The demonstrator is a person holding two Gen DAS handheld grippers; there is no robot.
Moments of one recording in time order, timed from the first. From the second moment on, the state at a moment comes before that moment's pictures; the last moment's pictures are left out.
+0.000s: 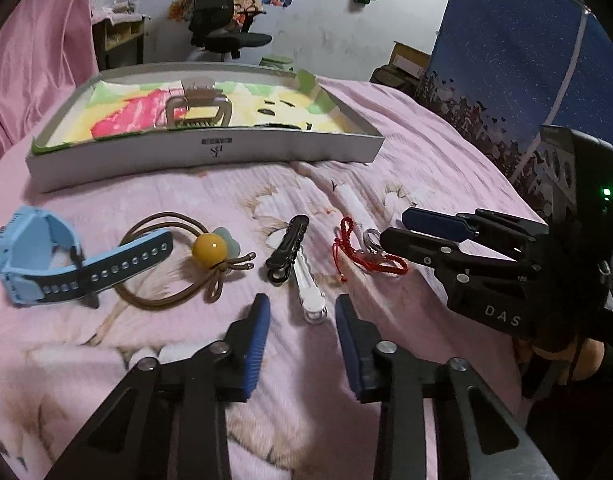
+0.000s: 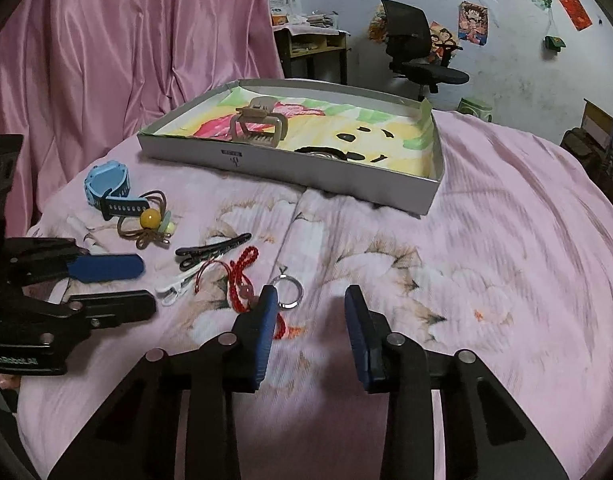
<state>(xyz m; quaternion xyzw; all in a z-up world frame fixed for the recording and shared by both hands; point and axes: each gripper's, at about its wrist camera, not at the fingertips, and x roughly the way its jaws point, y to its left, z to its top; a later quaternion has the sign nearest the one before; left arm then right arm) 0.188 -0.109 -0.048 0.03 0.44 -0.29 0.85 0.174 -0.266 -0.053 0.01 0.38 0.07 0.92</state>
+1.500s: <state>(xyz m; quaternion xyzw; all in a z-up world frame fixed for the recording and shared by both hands) 0.177 -0.083 0.001 -0.06 0.34 -0.26 0.90 0.169 -0.268 -0.014 0.03 0.26 0.09 0.96</state>
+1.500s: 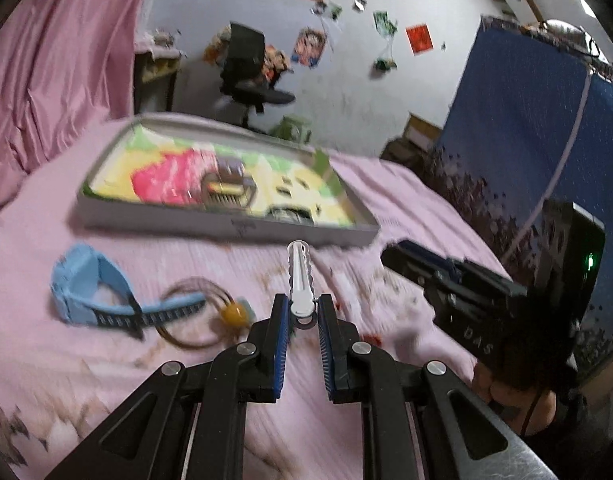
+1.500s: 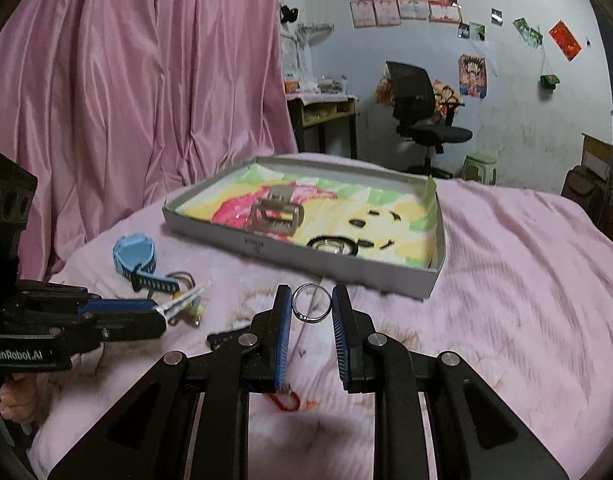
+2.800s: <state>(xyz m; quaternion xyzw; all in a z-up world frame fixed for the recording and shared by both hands) 0.329 -0.061 -0.020 -0.07 0.40 -0.15 0.90 0.323 -0.251 -0.048 0.05 0.36 0.05 0.93</state>
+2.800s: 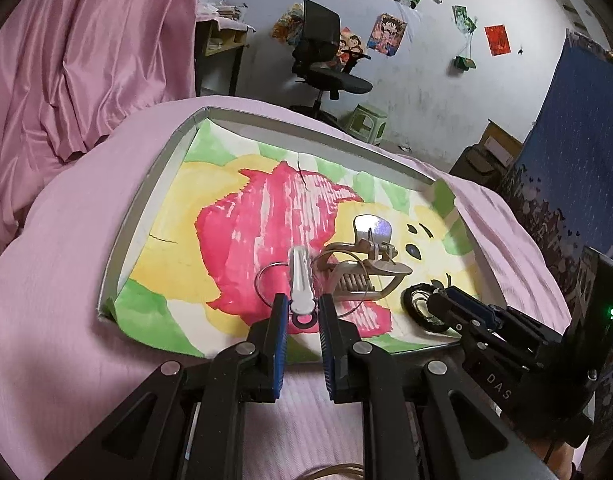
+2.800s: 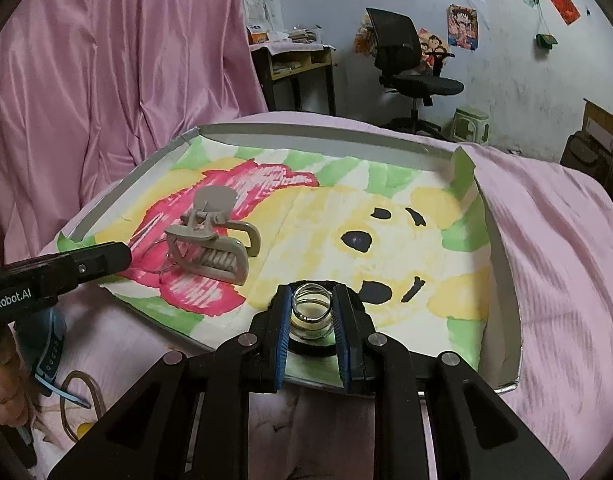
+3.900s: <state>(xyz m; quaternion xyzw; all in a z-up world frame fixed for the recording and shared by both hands) 0.240 -0.047 0.027 -0.03 0.26 -0.12 0.96 0.248 -0.271 0.005 0.08 0.21 0.04 0.97</state>
